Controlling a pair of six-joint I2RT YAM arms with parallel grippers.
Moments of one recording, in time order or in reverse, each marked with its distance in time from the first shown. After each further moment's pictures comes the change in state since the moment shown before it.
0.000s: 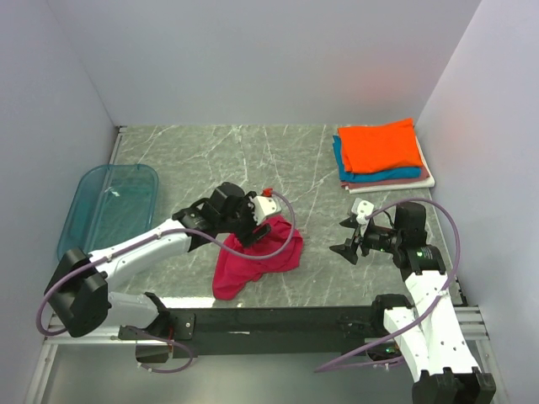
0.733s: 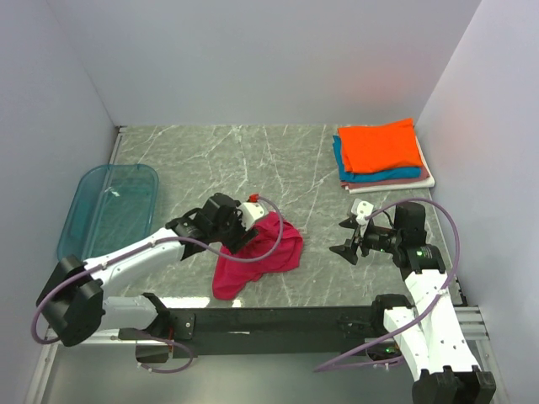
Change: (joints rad) left arm 0.027 -0.080 -0.138 -0.021 -0.150 -0.092; right arm 0.000 0.006 0.000 -0.008 -0.012 -0.014
